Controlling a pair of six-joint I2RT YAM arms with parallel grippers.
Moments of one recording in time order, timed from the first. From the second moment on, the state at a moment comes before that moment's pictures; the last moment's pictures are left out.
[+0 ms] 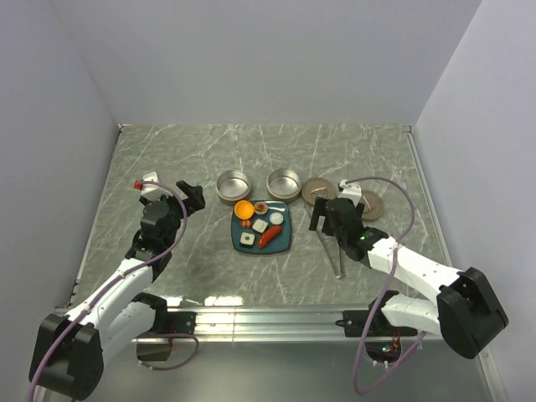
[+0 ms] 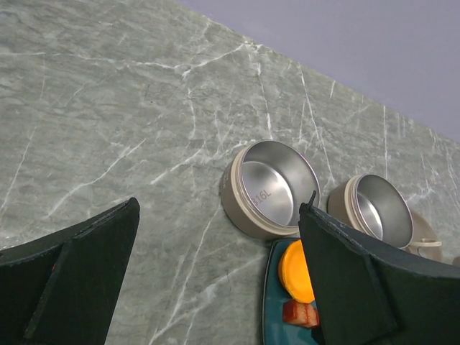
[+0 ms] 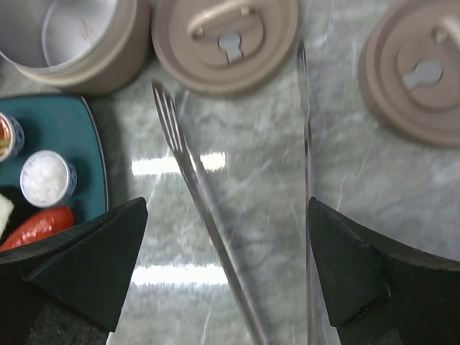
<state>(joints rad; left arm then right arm) -0.30 0.90 0.38 0.37 -0.28 -0.52 0.58 1.14 0.54 -0.05 0.43 0.52</state>
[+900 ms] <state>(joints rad) -0.26 0.83 0.38 0.37 -0.20 -0.54 0.59 1.42 0.69 -0.35 0.34 0.65</state>
